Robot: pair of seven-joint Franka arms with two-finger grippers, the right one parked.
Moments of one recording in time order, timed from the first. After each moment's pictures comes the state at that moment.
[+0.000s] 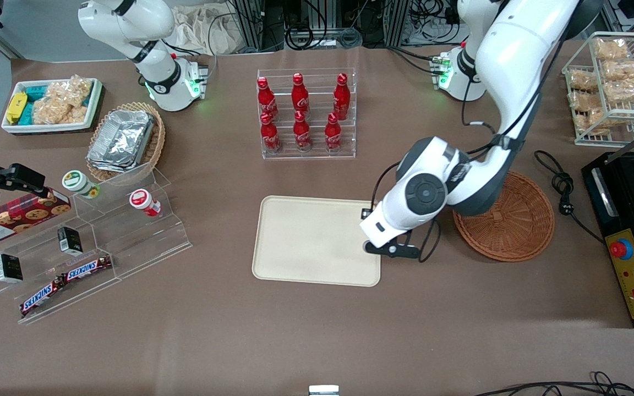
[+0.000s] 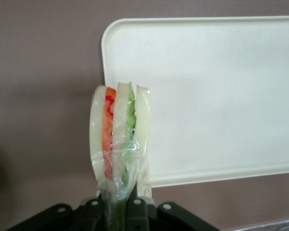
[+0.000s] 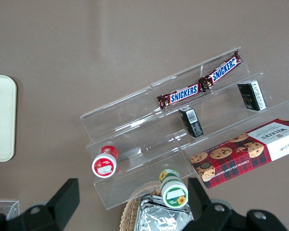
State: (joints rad) arm -0.21 0.64 -0.41 -1.51 0.11 2.03 -0.49
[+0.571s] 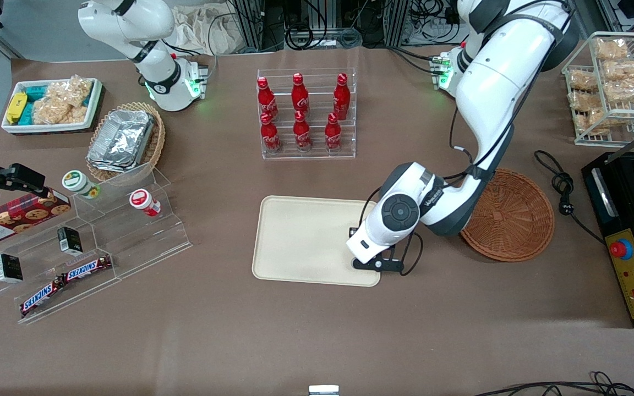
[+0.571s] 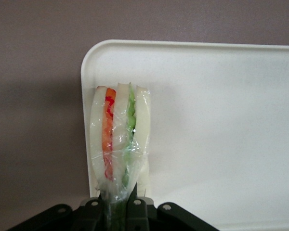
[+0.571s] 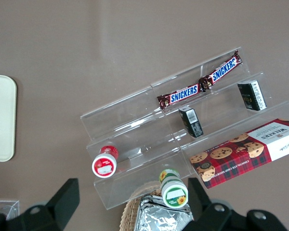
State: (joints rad) arm -0.24 0.80 -0.41 -1.42 0.20 2.14 -0.59
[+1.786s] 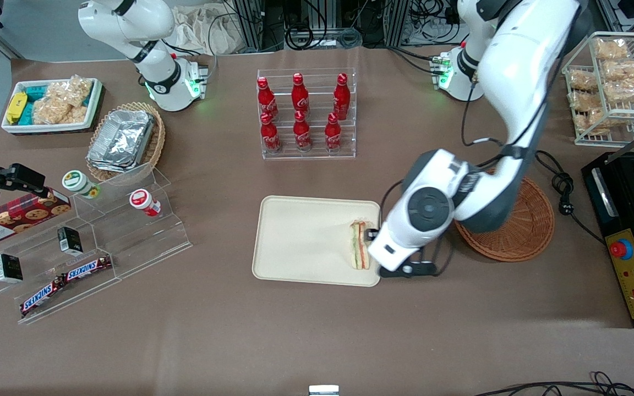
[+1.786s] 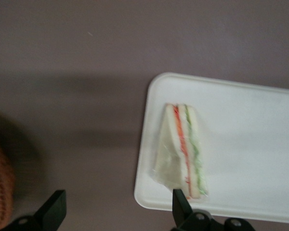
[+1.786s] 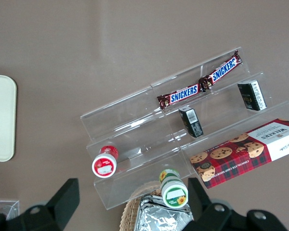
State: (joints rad) arm -0.17 0.68 -0.40 -1.26 0.20 1.83 -0.63
